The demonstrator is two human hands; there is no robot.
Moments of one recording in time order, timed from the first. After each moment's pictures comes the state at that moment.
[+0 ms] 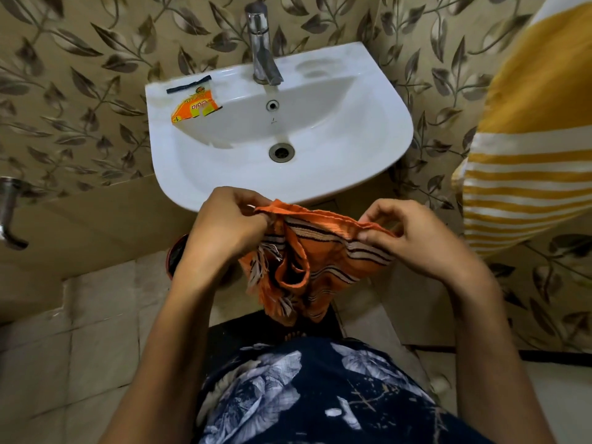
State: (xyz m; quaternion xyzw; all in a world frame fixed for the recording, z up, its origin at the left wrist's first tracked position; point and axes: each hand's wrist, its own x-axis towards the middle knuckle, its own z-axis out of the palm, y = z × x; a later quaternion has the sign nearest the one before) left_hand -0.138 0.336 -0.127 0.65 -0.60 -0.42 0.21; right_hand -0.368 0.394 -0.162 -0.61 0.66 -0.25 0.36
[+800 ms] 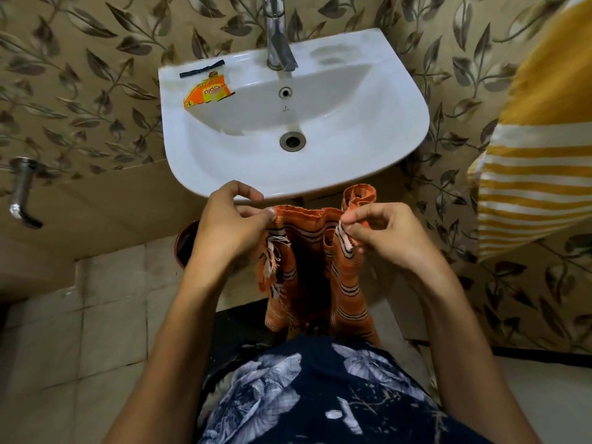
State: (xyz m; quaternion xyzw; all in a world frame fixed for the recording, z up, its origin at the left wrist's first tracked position) left_hand -0.125 0.348 -0.146 0.67 -0.51 -0.47 0.28; right_hand -0.325 0.388 -0.177 -0.43 0.68 -0.35 0.48
